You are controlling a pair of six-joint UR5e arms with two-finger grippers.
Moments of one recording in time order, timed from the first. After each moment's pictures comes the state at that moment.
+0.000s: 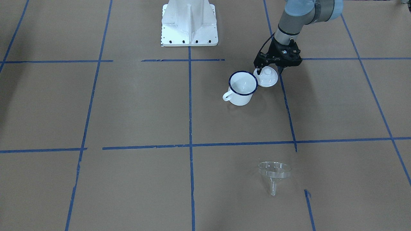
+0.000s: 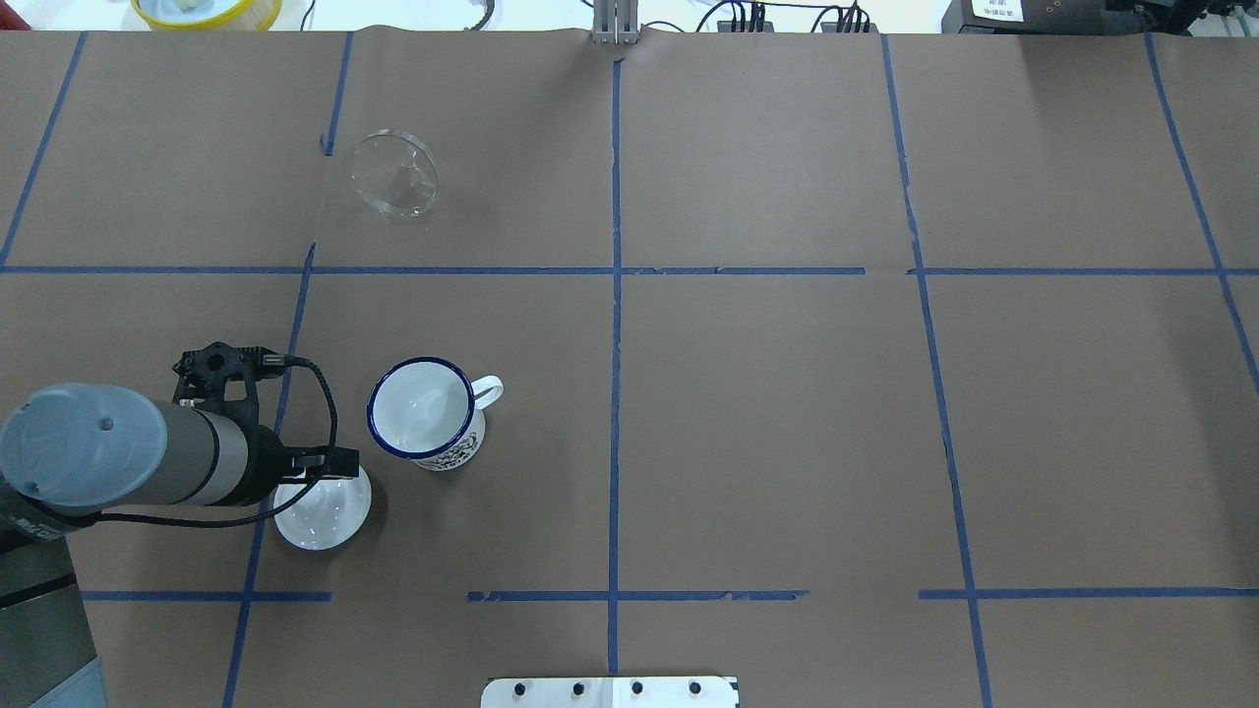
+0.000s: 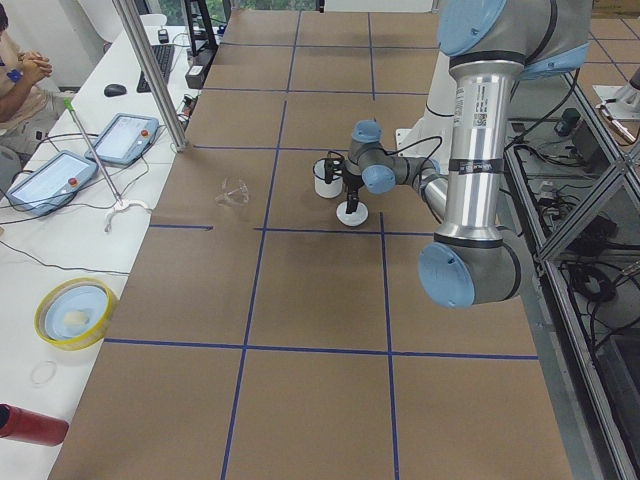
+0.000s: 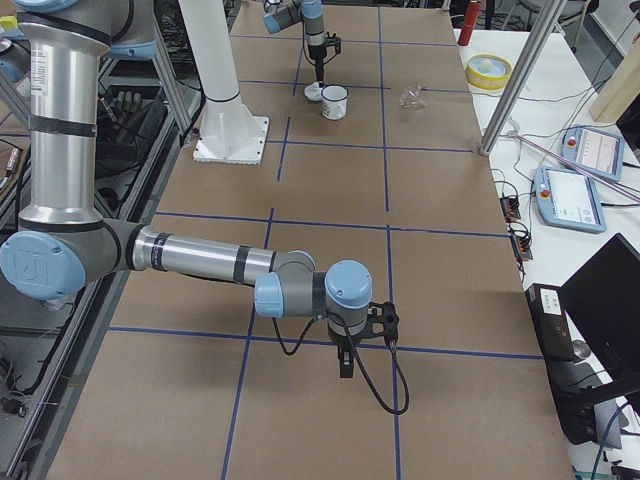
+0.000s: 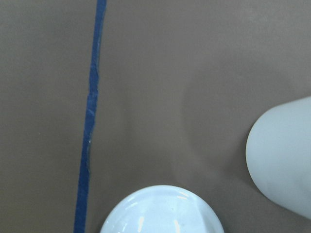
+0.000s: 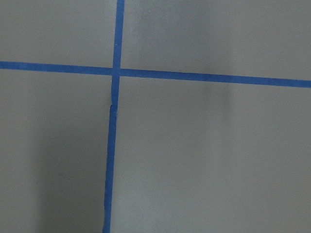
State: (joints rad) left arm -0.43 -1.61 -2.05 -1.90 -1.75 -1.34; right arm 1.56 -1.68 1.56 -1.39 2.29 0.01
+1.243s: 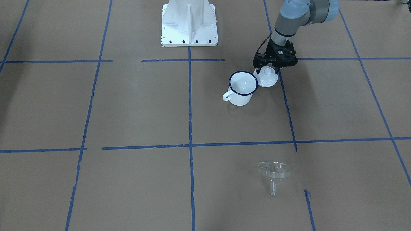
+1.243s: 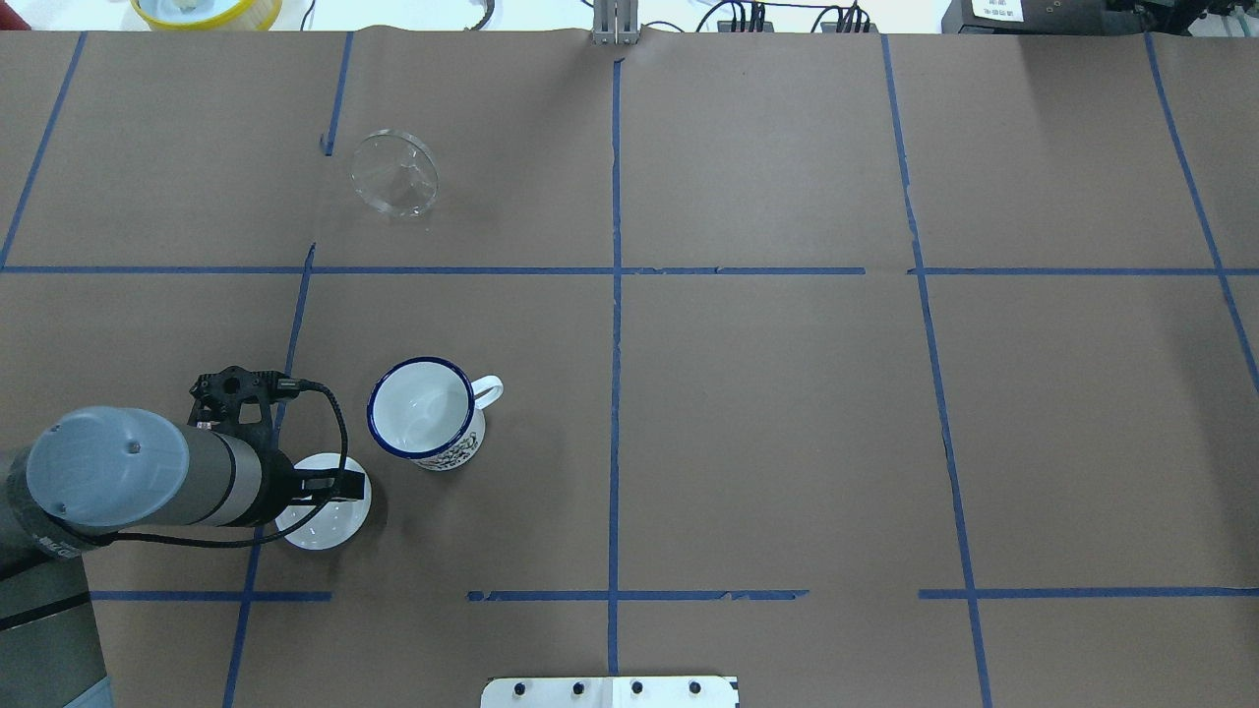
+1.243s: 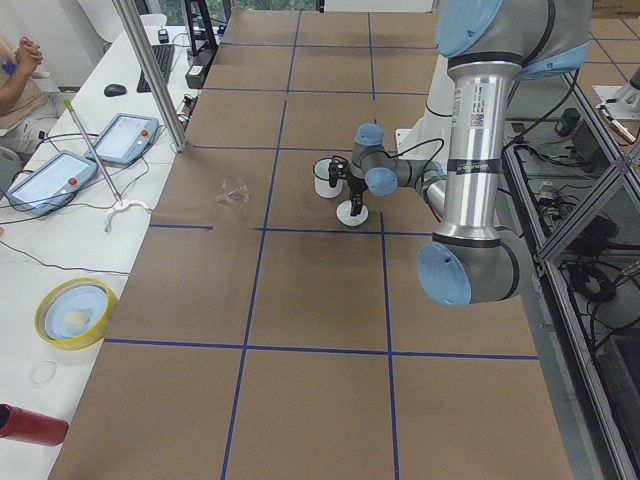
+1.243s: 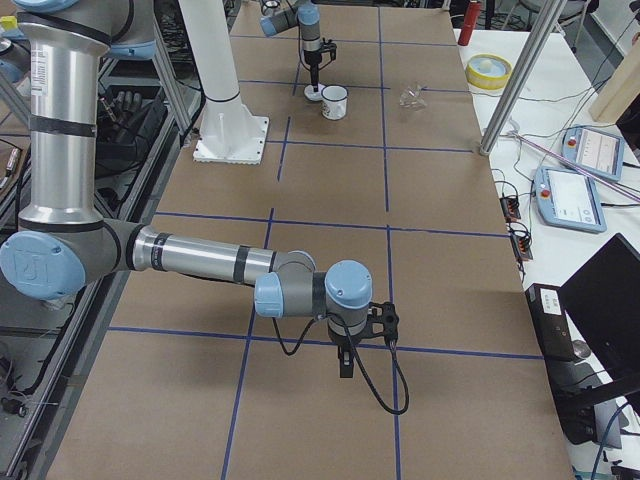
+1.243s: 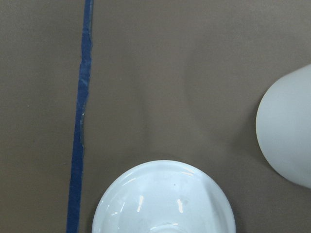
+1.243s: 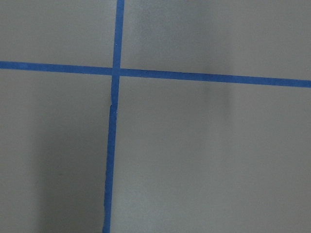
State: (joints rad) left arm -0.40 -1.61 -2.03 -1.89 -1.76 -1.34; right arm 1.56 -1.68 1.56 -1.39 2.29 0.01
